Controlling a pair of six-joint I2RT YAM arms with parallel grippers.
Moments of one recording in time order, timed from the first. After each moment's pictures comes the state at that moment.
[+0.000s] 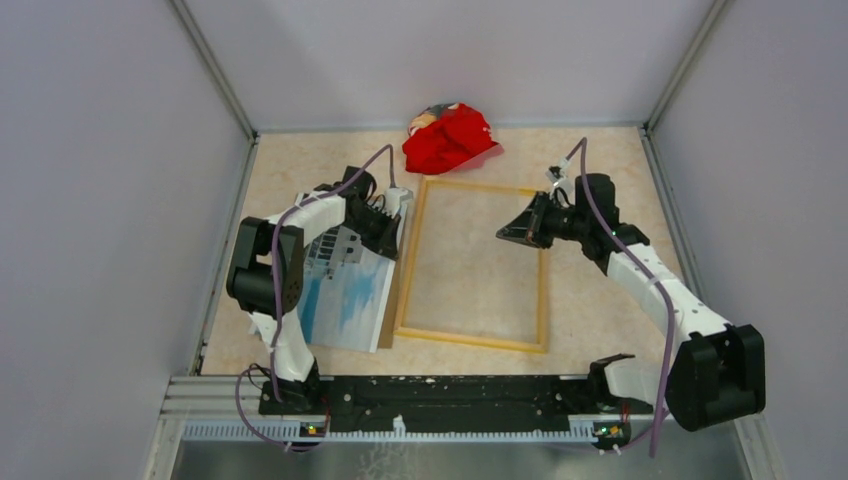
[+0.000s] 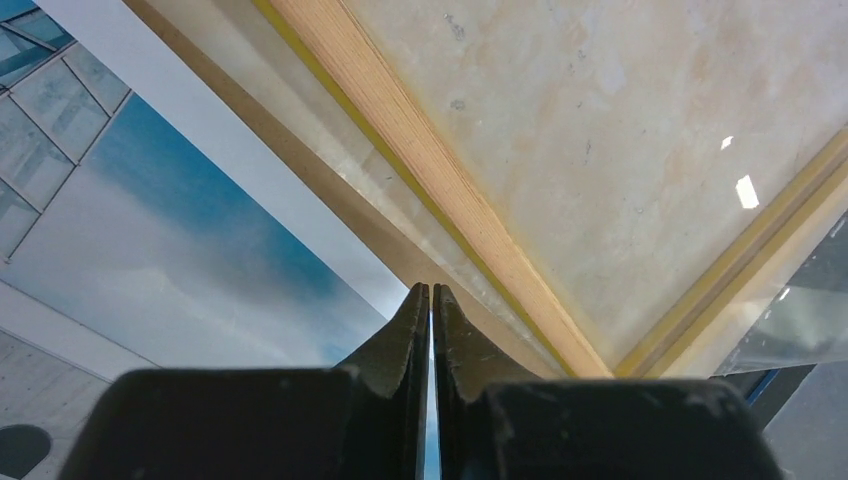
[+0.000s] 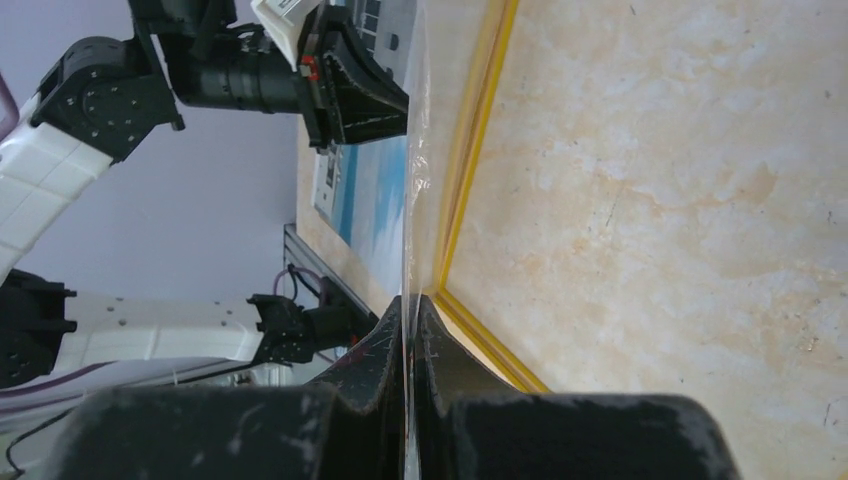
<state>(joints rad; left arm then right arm) -0.26 1.86 1.24 -0.64 0.60 0.33 0.26 1.19 0.86 -0.24 -0.68 0.74</state>
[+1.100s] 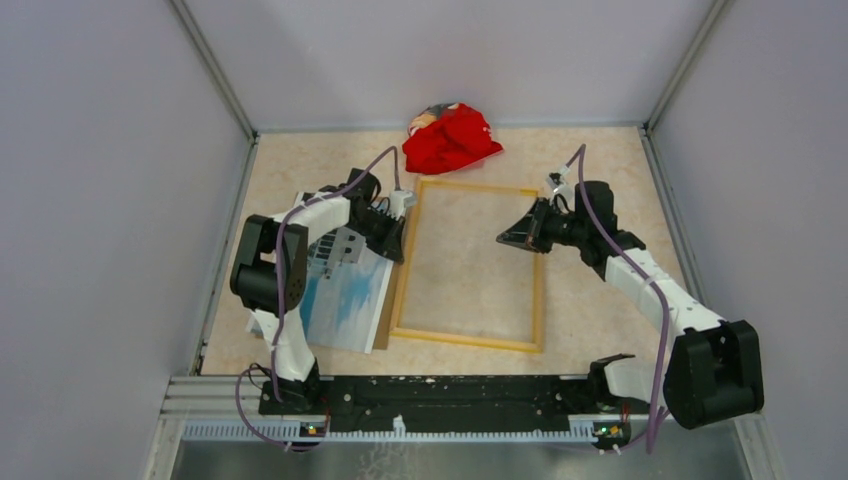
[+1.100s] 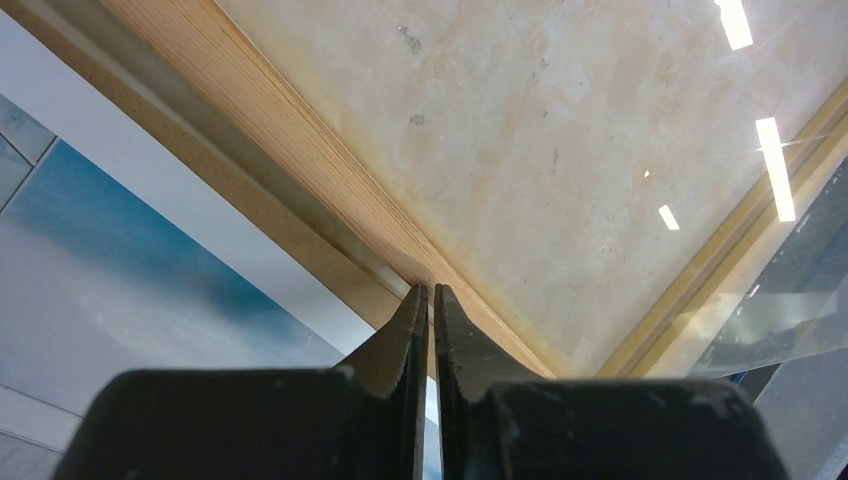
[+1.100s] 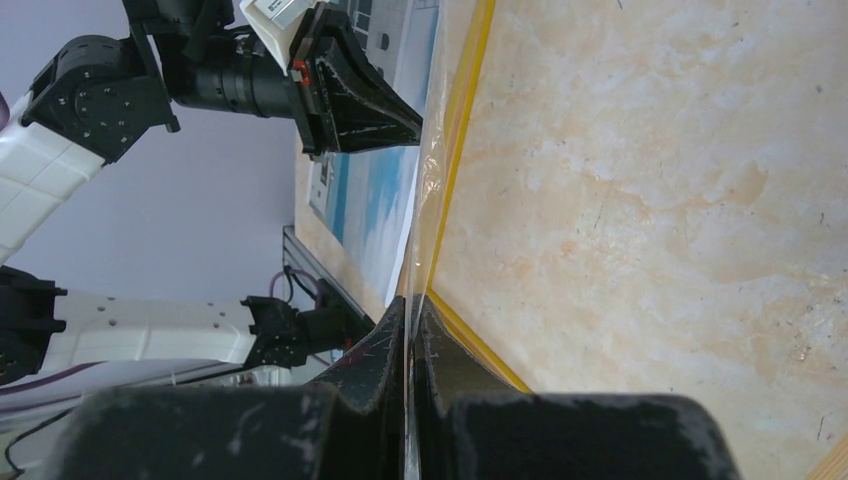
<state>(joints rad) -0.29 1.88 1.24 -0.63 0.65 0.31 0.24 1.21 0.78 -0.13 -0.69 0.75</state>
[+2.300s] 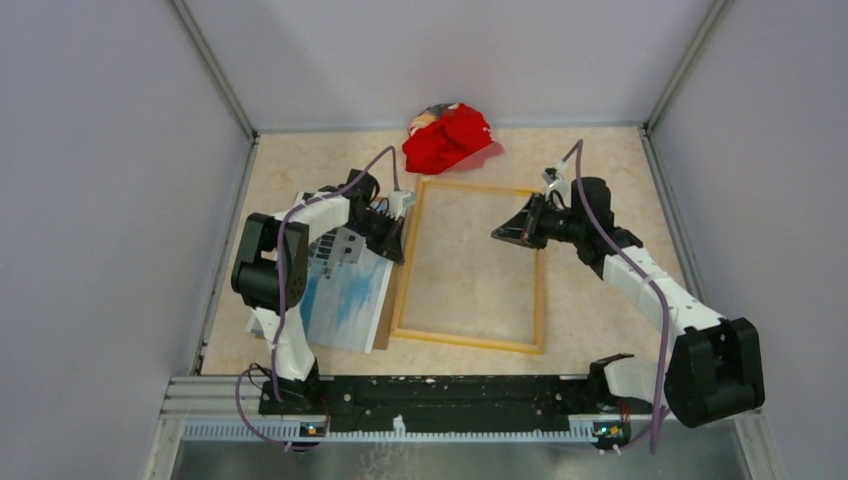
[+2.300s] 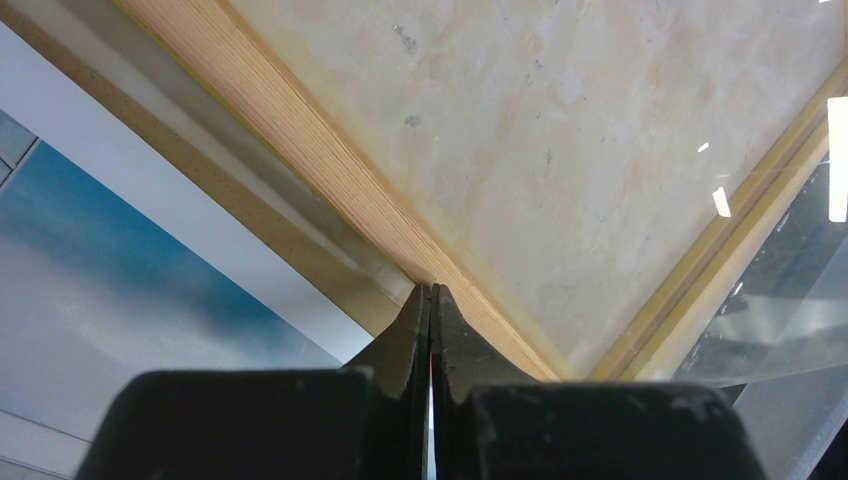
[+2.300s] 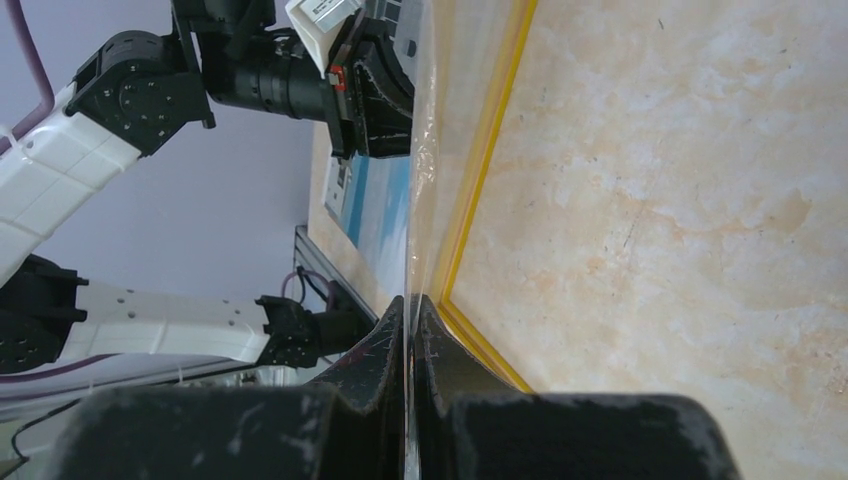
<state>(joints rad) -0.28 1.90 1.24 -0.63 0.68 0.30 0.27 1.22 0.80 -0.10 -0.69 0.78</state>
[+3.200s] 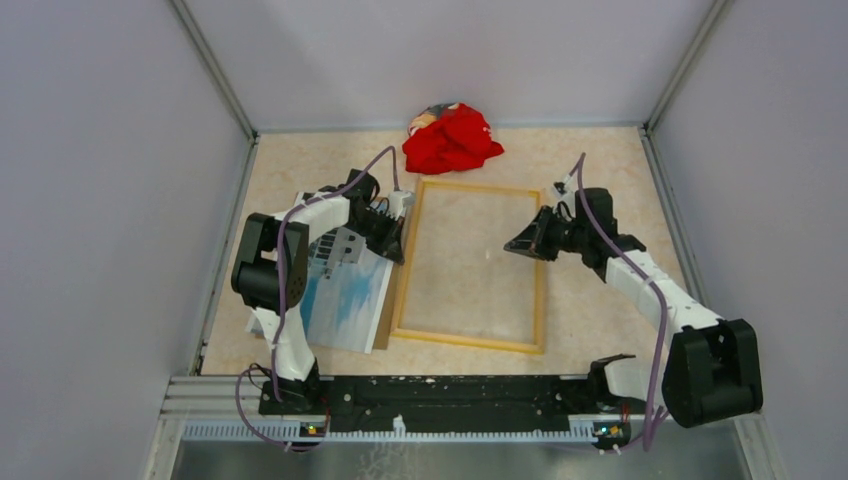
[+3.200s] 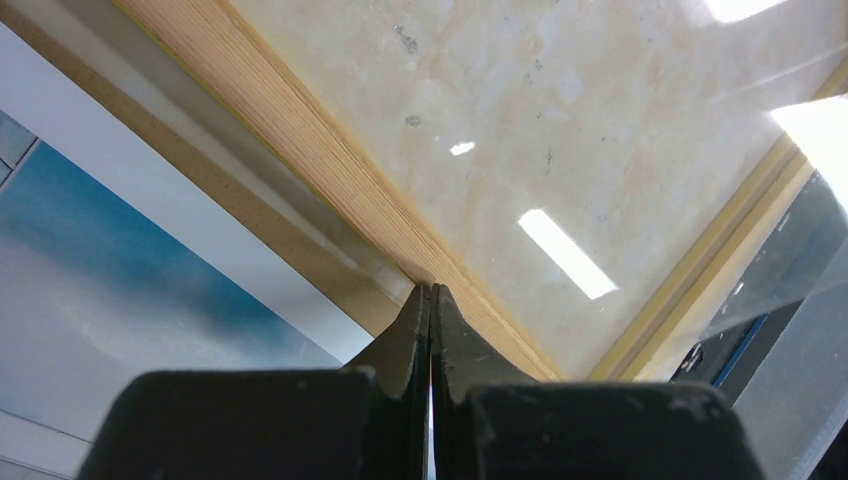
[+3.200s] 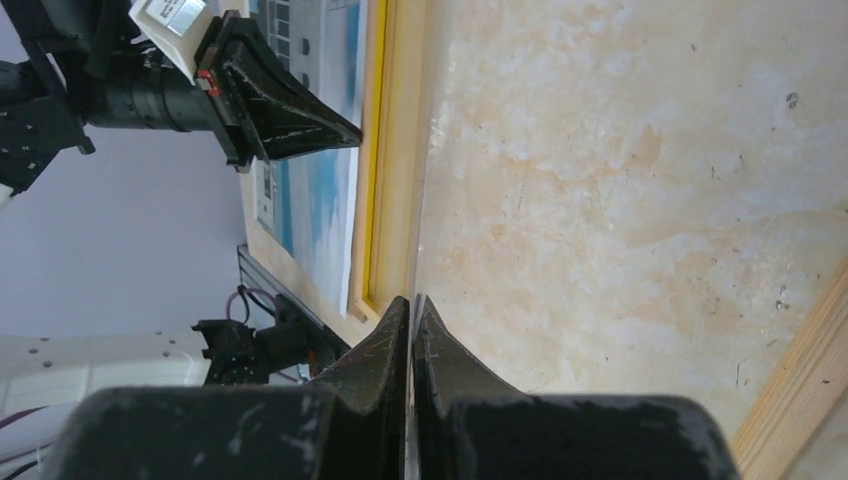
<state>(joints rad) -0.28 1.90 1.24 -0.63 0.68 0.30 0.22 1.22 0.76 -0.21 -0.61 0.71</state>
